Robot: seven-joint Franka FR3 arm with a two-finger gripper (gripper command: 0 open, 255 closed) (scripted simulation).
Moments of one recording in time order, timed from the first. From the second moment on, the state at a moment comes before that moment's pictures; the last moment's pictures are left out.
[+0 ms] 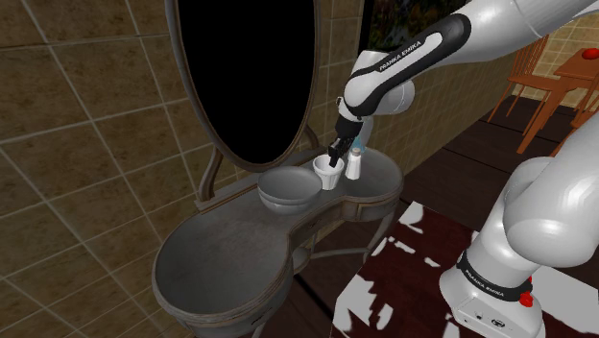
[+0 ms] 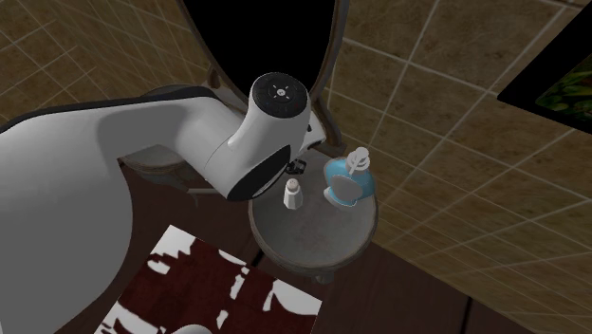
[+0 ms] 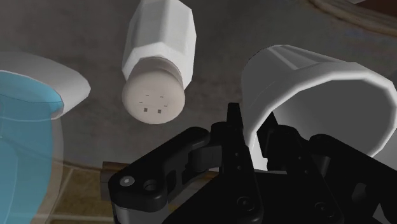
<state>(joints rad) 0.08 -0.20 -0.18 -2.55 0.25 2.48 -0.38</state>
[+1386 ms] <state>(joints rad) 0.05 -0.34 -0.16 -2.42 0.17 2.22 -0.28</state>
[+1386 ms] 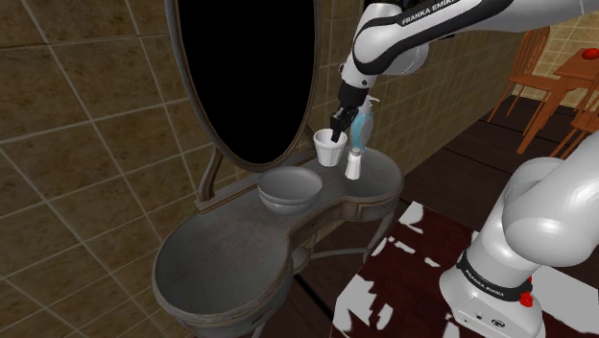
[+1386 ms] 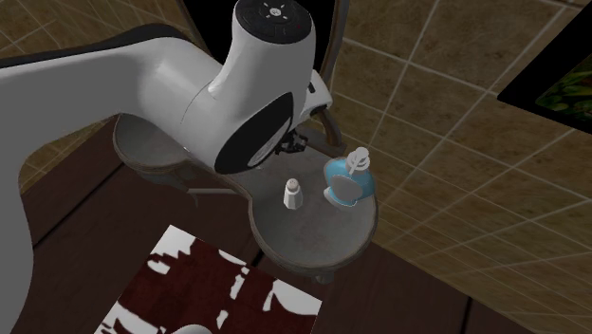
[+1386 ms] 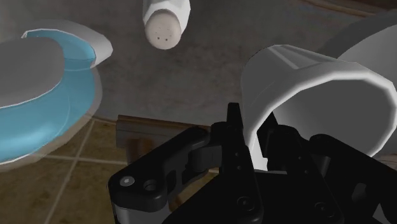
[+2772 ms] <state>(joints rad) 0.10 -0.37 -0.04 -2.22 0.16 2.02 -0.09</state>
